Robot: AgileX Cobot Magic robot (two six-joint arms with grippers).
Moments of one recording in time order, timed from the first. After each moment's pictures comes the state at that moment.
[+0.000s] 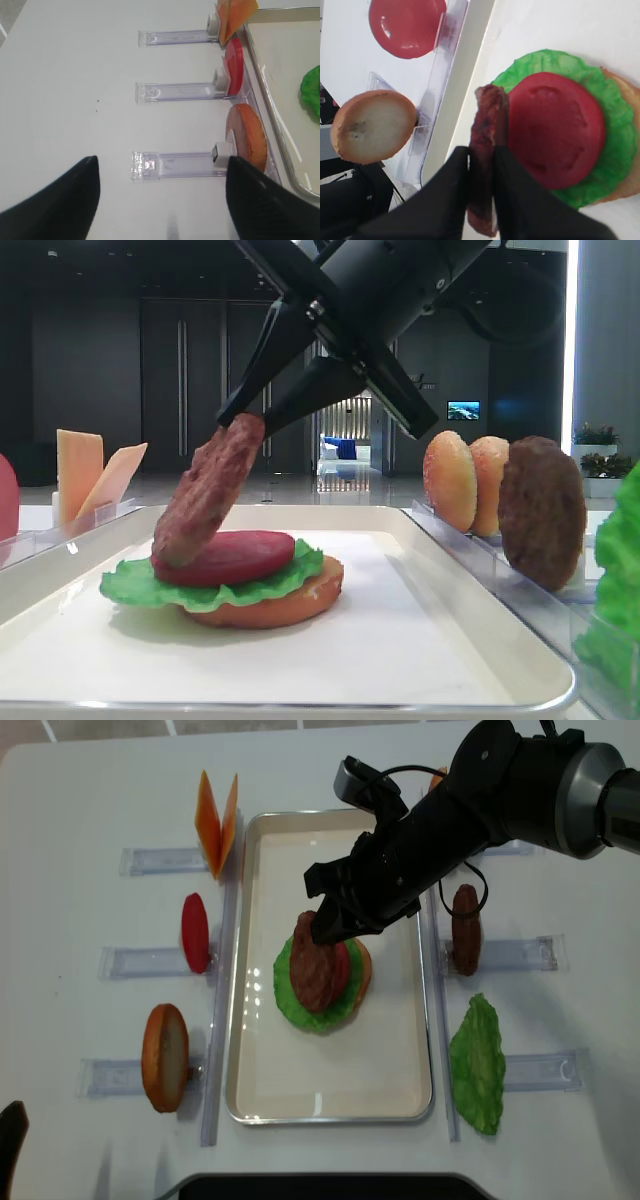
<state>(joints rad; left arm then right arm) 0.02 -0.01 -0.47 0.06 1.11 0.01 0.56 1.87 -1.23 1.03 0.81 -0.47</state>
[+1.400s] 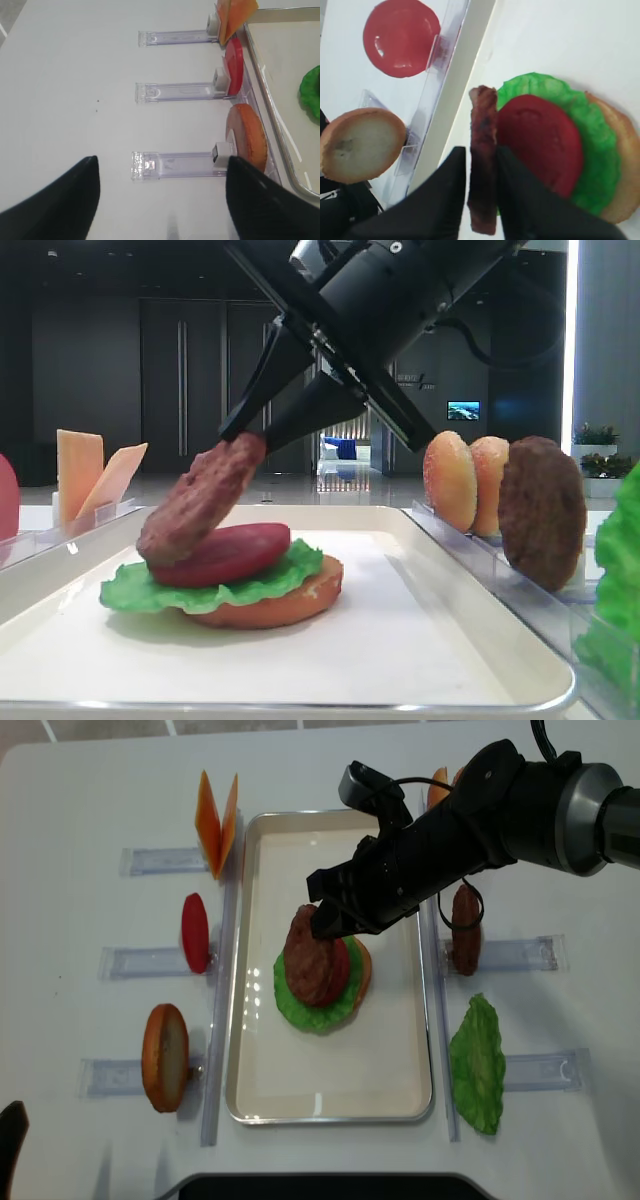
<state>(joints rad) 0.02 -0.01 -0.47 0.06 1.11 0.01 0.56 1.87 -1.18 1.12 0.70 -0.60</state>
